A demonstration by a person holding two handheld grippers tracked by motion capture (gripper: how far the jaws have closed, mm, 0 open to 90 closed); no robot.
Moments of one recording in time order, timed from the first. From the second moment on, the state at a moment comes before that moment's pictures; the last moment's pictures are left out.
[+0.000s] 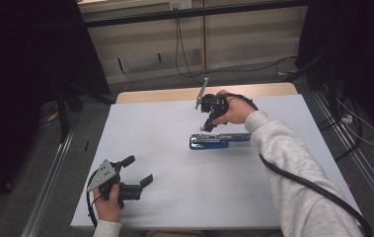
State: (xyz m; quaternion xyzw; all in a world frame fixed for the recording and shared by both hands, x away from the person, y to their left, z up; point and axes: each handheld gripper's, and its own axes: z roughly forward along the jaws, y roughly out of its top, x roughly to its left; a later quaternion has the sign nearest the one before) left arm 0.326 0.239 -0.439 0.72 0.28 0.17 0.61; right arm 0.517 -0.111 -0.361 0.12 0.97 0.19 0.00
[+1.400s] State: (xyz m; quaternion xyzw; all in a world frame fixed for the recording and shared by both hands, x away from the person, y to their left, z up) left arm 0.325 0.240 -0.438 0.72 0.28 0.18 0.61; right arm 0.519 -0.096 -0.378 0.12 0.97 0.21 0.00
